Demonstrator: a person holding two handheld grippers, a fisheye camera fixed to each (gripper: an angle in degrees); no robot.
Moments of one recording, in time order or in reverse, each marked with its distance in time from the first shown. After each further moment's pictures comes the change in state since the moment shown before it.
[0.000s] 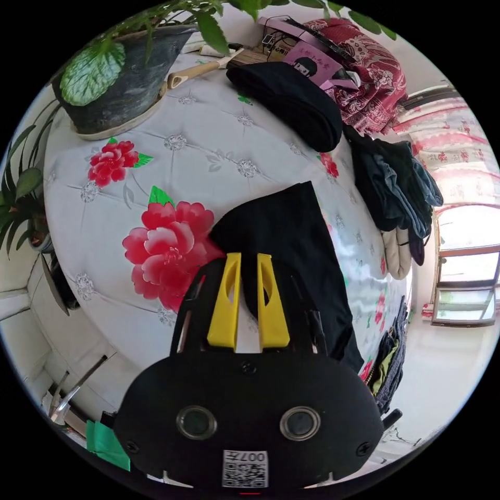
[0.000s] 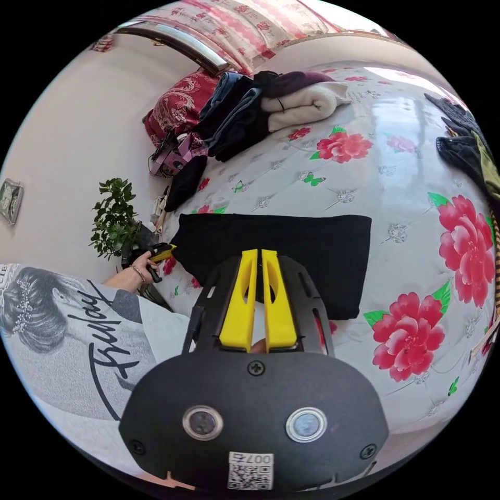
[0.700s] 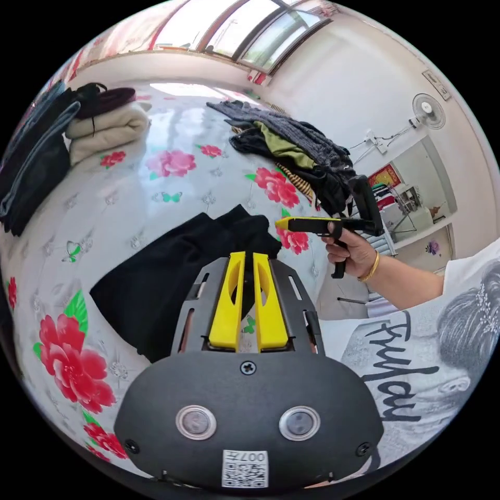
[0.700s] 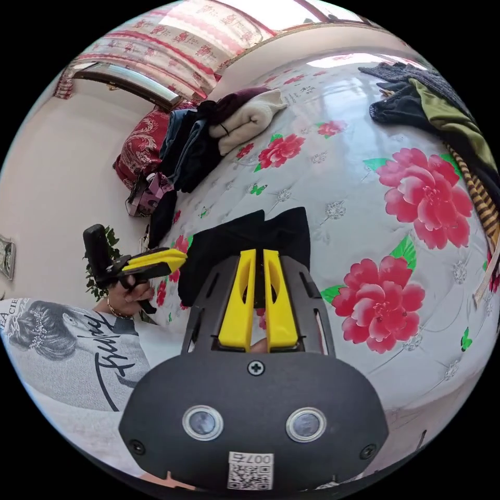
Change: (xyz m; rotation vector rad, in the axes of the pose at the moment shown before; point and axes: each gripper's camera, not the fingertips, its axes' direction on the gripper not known) left arm 0.288 0.222 0.063 -0.545 0.385 1.379; right arm 0.117 -0.010 -0.072 0.122 0.017 0.273
